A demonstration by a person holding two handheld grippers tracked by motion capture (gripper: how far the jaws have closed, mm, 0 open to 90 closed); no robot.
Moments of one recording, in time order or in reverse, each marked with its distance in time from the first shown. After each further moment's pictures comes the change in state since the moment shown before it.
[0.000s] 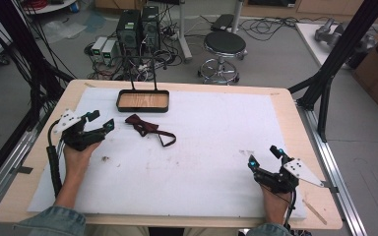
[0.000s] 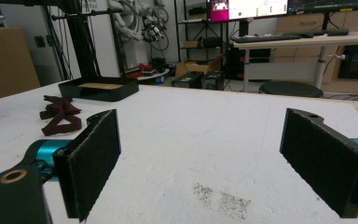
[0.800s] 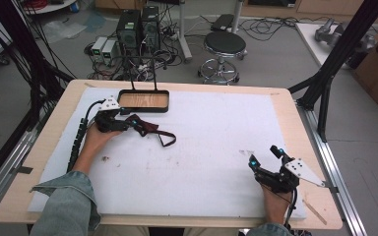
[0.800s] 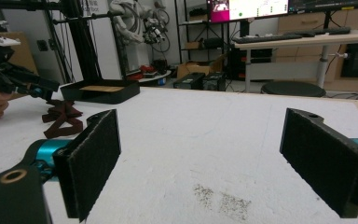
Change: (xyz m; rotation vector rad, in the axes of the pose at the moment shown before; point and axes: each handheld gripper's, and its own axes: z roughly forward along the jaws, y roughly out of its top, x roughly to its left) left arm 0.018 -0.016 0.099 0.346 -0.187 0.169; right arm -0.002 0.000 0.000 -0.007 0.006 0.020
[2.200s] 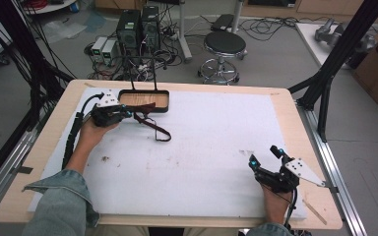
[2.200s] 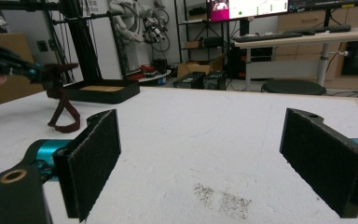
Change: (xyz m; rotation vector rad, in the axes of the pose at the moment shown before) left arm -0.009 0.040 -0.032 -0.008 0.082 0.129; right arm 0.000 0.000 0.000 0.005 -0.001 0.009
